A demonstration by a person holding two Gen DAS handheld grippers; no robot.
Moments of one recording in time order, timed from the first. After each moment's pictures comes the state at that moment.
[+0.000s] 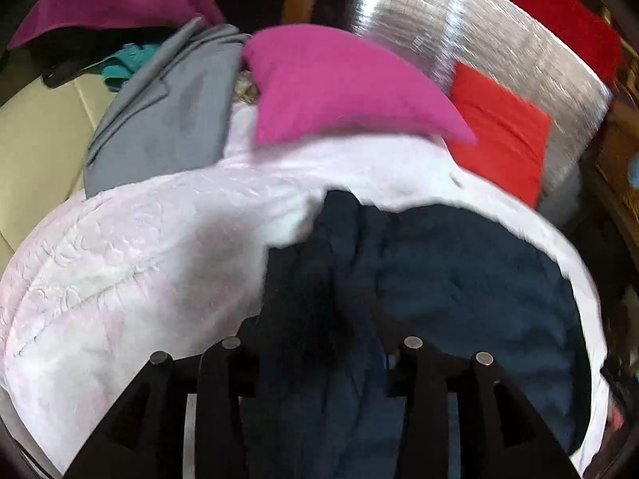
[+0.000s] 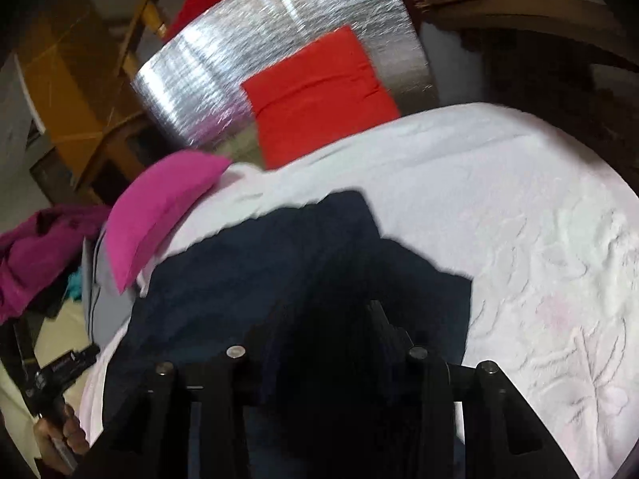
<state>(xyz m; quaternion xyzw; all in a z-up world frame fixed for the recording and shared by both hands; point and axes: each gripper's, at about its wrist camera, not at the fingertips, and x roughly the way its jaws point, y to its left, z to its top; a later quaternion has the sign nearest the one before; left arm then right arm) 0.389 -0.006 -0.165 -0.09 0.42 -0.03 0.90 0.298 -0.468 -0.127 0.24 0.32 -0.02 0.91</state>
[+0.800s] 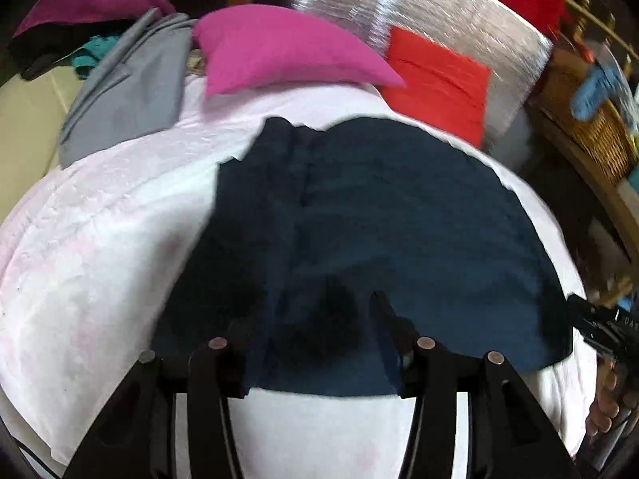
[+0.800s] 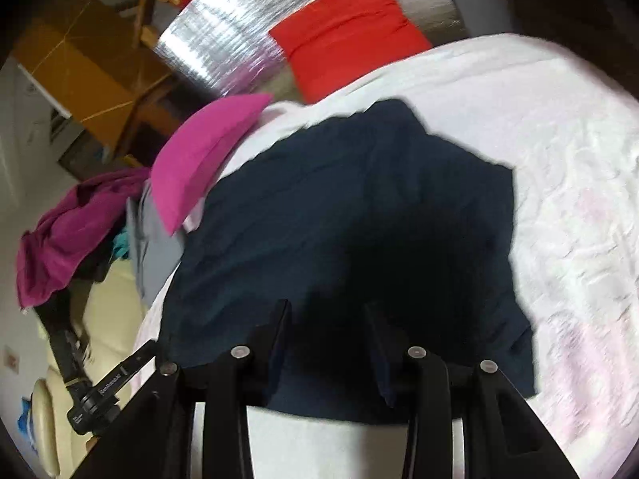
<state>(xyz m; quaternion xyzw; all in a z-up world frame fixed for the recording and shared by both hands) 0.296 -0.031 -0.183 -0.06 0.44 -0.12 0.89 0.255 -0.434 -0.142 0.29 0.40 0.08 0.87</state>
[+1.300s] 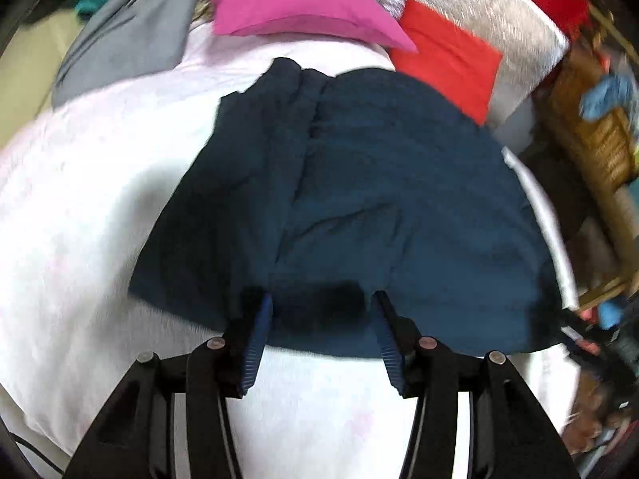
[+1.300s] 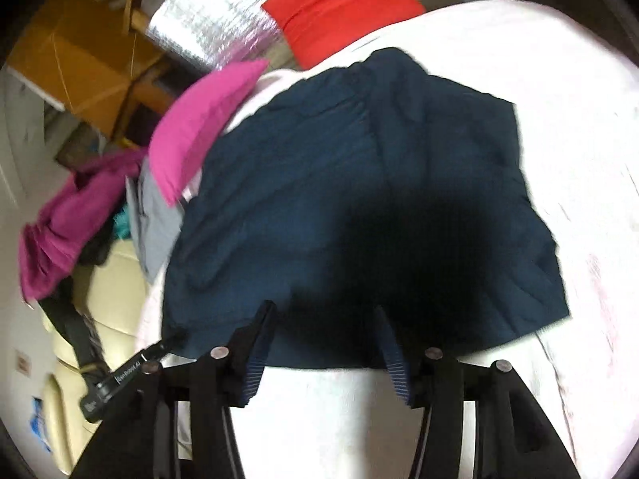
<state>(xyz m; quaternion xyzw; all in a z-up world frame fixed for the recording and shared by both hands) 0.291 -0.005 -0.206 -0.13 0.49 -0.13 0.85 0.237 -0.424 -0.160 0.33 0.43 0.08 0.84</state>
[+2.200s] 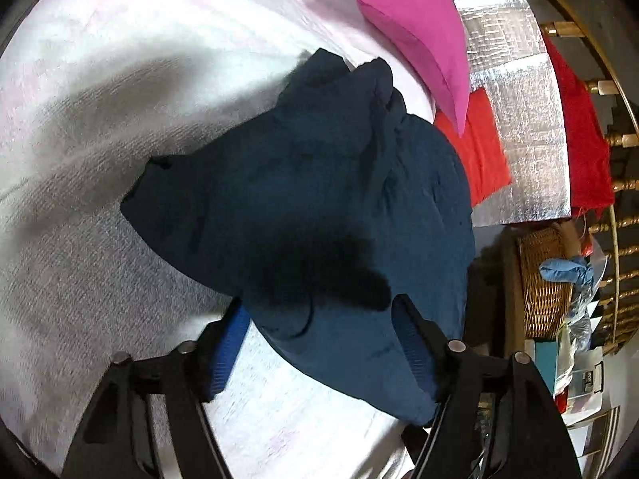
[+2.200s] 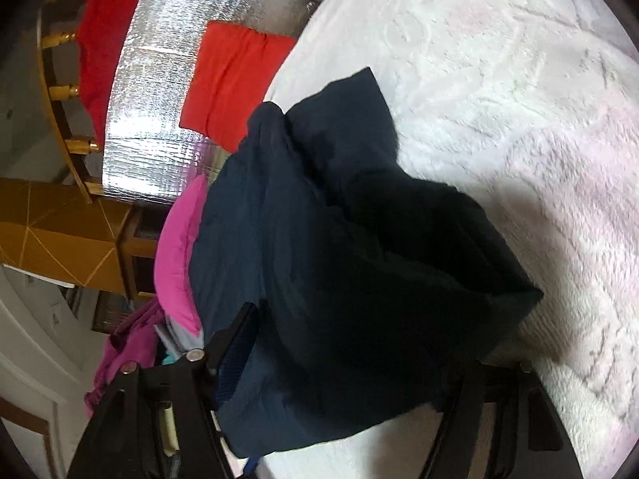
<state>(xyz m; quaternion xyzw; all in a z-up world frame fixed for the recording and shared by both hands) 0.310 0.036 -0.258 -0.44 0.49 -0.12 0.74 0.237 -0.465 -0.233 0.56 0.31 -0.01 0.77</state>
